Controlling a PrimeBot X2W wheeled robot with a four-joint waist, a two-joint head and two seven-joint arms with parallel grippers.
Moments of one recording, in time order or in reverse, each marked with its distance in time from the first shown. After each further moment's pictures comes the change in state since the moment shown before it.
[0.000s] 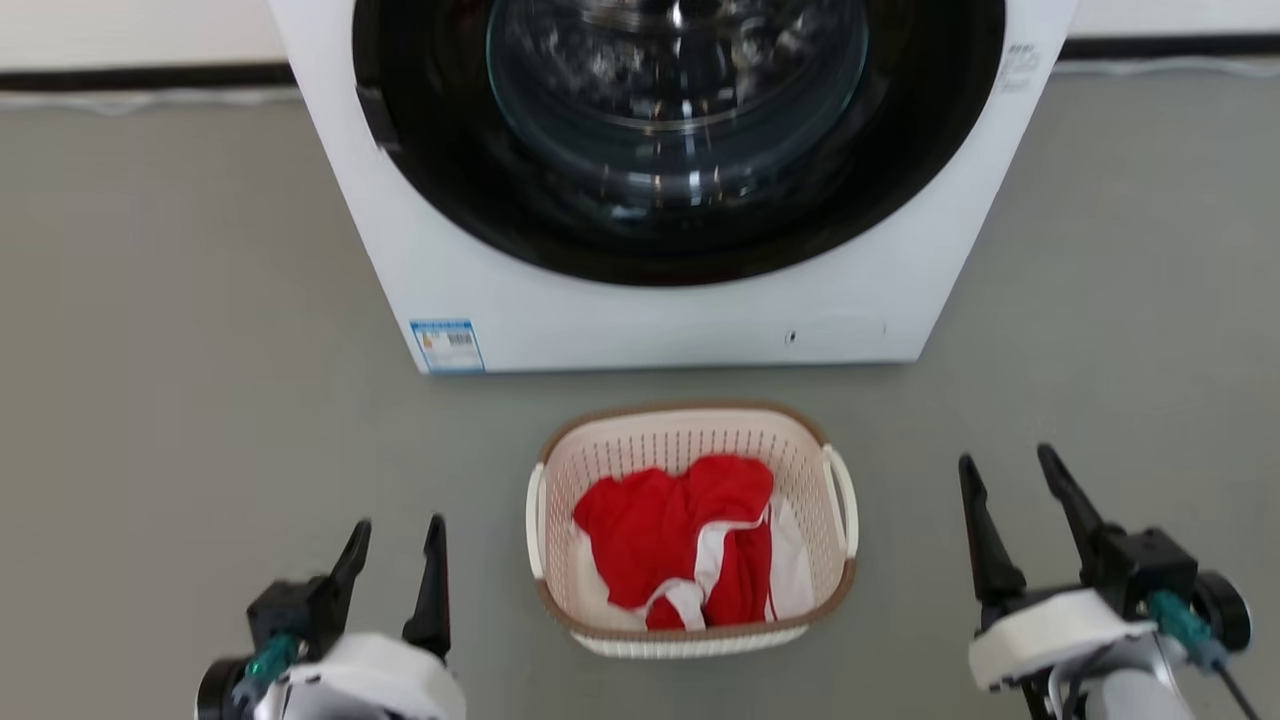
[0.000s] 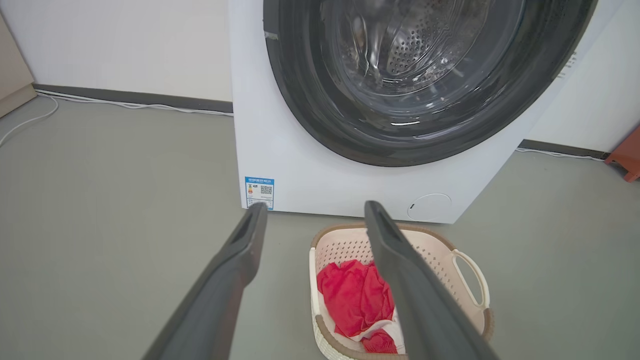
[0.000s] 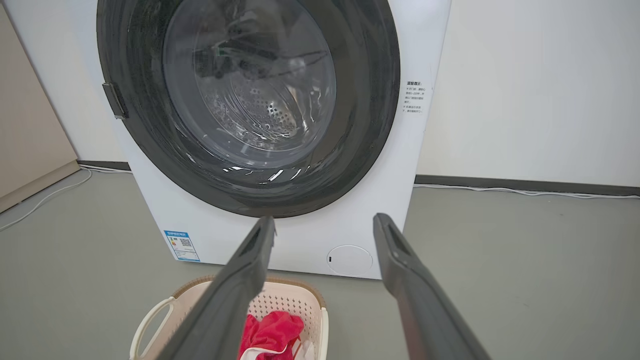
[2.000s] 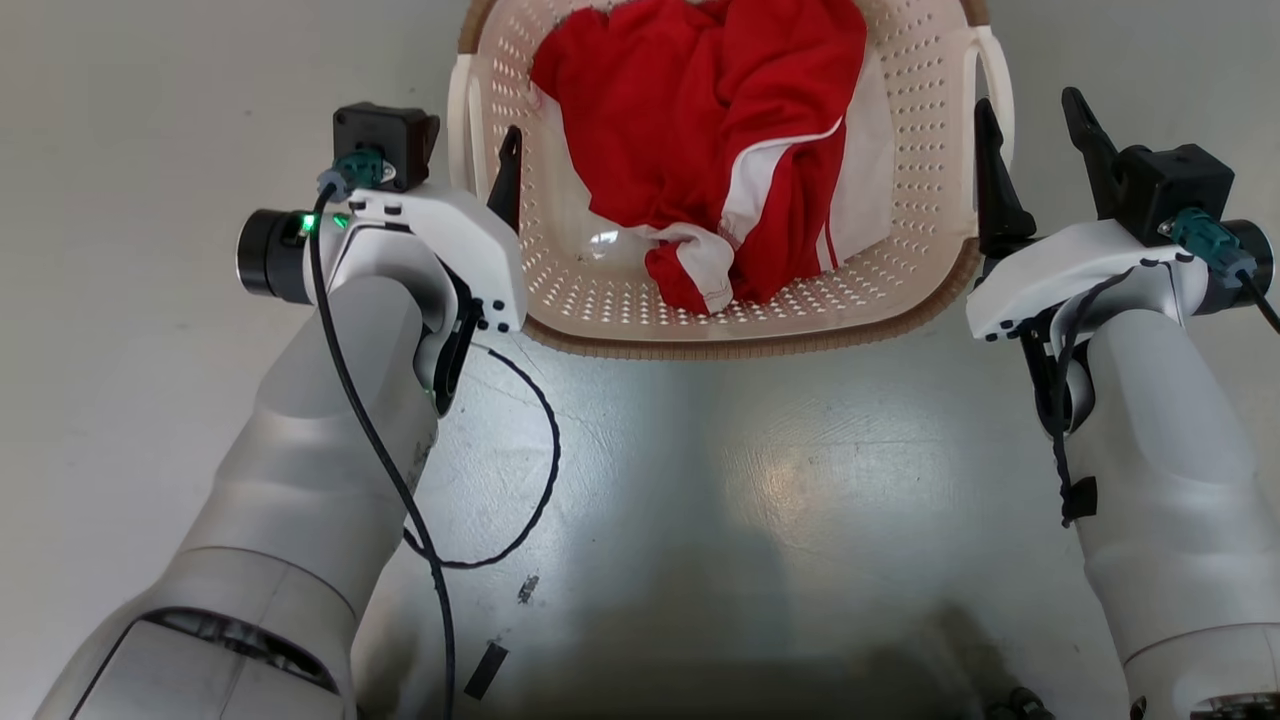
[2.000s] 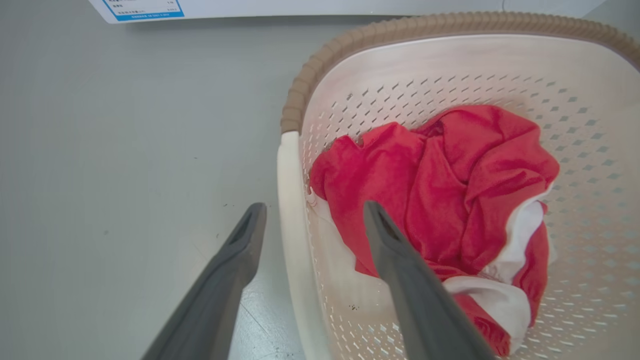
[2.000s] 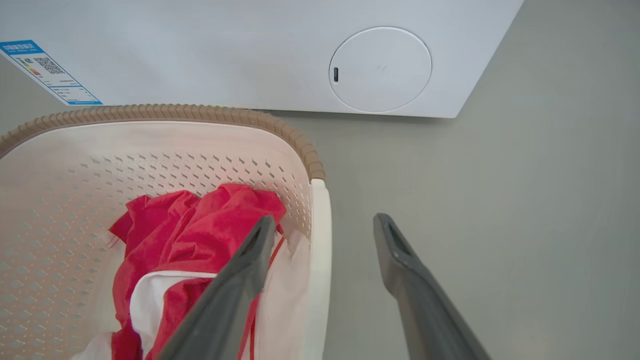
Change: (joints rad) left arm -0.998 -0.014 -0.440 0.804 -0.273 0.043 -0.005; right arm -0.709 -0.014 -0.039 0.465 -0.036 0.000 0.000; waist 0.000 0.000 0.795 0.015
